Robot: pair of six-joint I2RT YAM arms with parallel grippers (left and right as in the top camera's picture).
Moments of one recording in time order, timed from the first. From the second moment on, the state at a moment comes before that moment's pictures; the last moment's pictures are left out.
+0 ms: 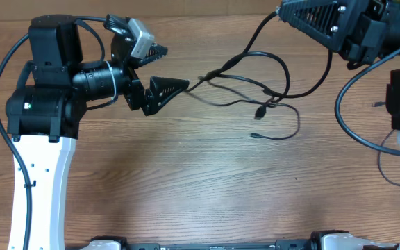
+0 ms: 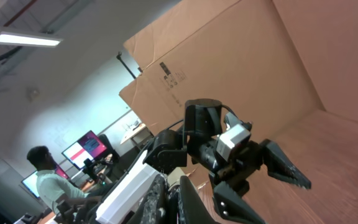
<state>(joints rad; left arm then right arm) -0.07 1.39 1.66 -0.88 1.02 0.31 0.05 1.44 1.90 0.05 -1.33 1.10</state>
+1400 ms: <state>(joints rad) -0.28 1.43 1.66 -0.93 0.77 0.38 -0.05 1.44 1.90 0.38 -1.41 1.43</state>
